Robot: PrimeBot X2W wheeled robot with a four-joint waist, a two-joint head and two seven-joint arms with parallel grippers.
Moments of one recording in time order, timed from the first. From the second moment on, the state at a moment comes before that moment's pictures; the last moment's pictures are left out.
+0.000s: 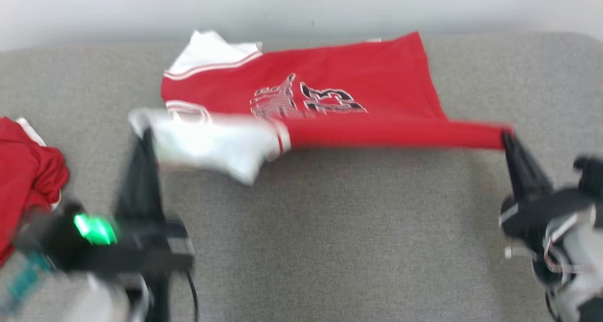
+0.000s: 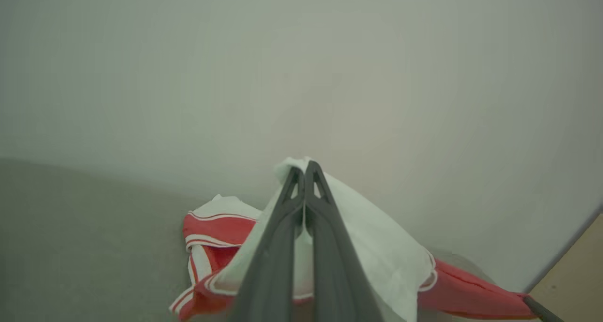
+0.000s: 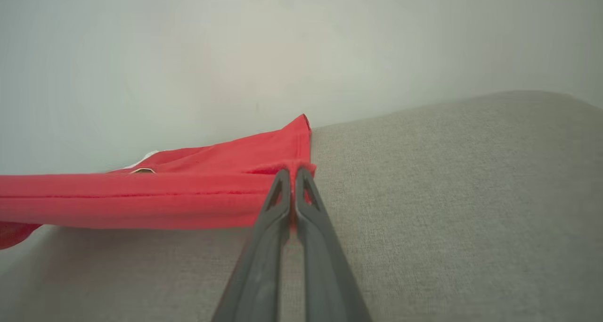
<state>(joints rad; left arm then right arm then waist) -0.39 0.40 -0.38 -0.15 -0.80 0.21 -0.26 -0.50 -0.52 0.34 0.48 0.83 0.13 -0.22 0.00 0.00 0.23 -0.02</state>
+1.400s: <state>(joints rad) 0.01 0.24 -0.33 0.12 -0.69 0.03 -0.21 0.02 -0.34 0.08 0.25 0.59 0.13 -0.05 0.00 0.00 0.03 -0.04</state>
